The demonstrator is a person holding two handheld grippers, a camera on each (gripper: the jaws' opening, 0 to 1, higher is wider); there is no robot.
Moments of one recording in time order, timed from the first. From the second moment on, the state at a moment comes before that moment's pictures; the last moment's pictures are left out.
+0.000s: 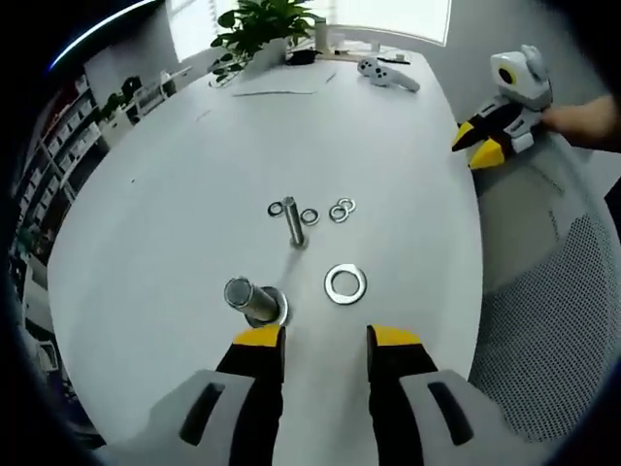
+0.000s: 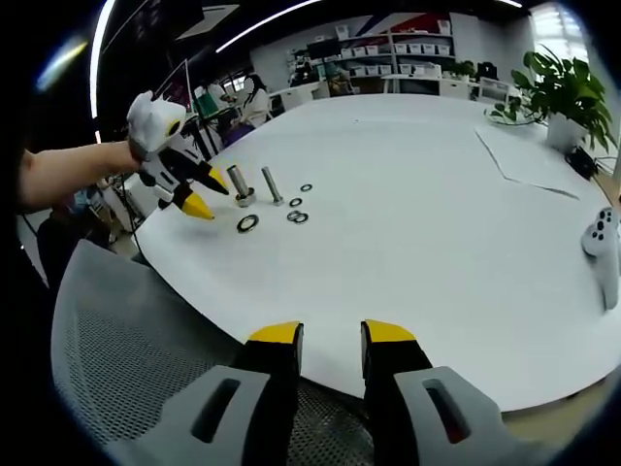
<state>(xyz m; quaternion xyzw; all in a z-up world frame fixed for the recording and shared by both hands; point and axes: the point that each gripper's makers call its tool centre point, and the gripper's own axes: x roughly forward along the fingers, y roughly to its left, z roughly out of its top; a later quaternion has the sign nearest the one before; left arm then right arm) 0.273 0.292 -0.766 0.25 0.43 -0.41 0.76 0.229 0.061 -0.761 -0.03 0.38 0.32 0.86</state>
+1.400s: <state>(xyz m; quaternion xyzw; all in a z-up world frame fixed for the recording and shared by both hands) 0.271 0.272 -0.789 0.30 0.45 -0.45 0.71 0.231 0.060 -0.759 -0.03 0.38 0.32 0.87</state>
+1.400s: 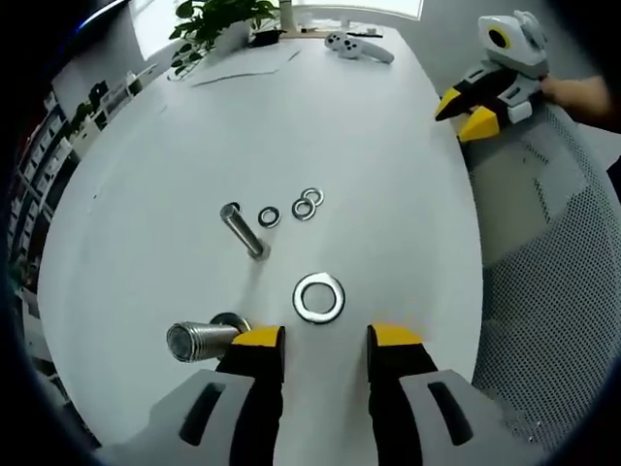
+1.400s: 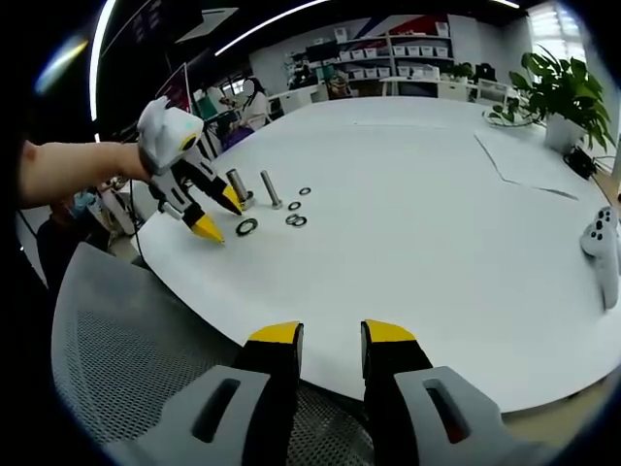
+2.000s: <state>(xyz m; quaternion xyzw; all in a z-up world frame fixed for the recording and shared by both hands) 0.271 0.273 -0.795 0.29 0.47 -0.43 0.71 0.230 0.060 -0.759 -0.03 0.38 0.32 0.87</state>
